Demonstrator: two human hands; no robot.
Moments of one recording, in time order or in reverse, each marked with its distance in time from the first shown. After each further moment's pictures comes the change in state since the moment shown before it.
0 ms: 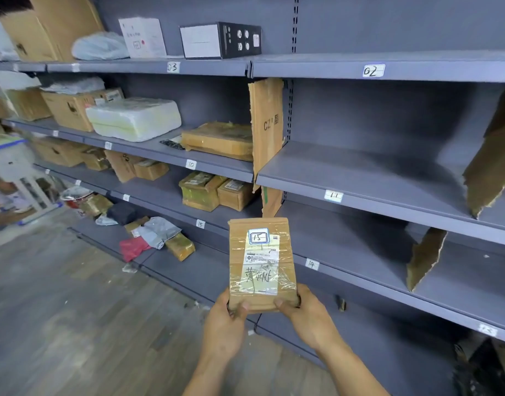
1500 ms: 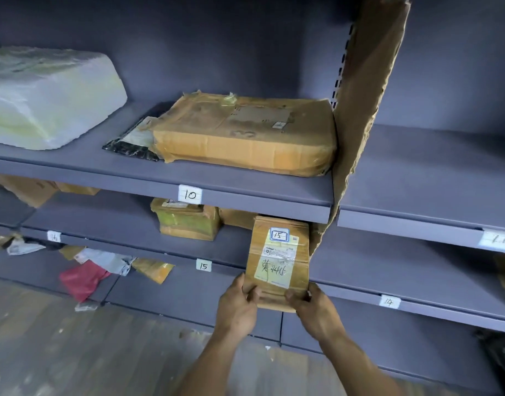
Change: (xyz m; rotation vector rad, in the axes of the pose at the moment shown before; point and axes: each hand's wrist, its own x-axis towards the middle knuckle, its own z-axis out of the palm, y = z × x) left_hand 0.399 -0.036 -0.046 0.292 -0.398 0.045; right_hand 0.313 -0.059 0.149 0.091 0.241 0.430
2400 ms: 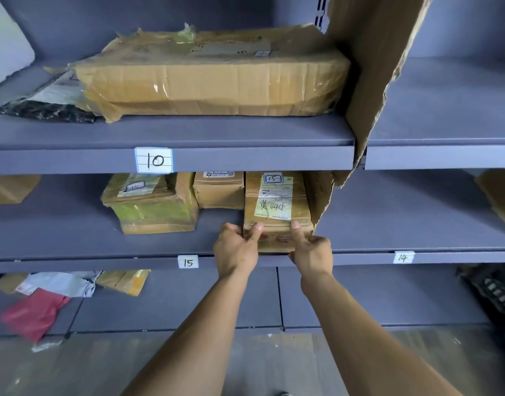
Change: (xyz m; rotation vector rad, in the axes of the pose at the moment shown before) left_hand 0.118 -0.012 0.022 -0.113 0.168 0.020; right_hand 0.089 -0.008 0.063 0.534 0.484 0.182
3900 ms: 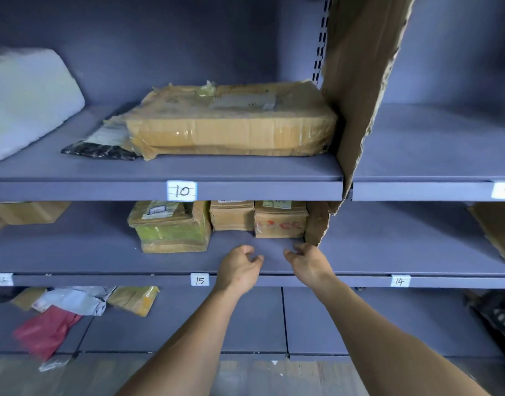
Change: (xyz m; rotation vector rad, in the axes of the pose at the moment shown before) left_hand -0.006 0.012 -0.036 0.216 -0.304 0.097; right_hand -0.016 -0.047 -0.019 -0.510 -0.319 -0.223
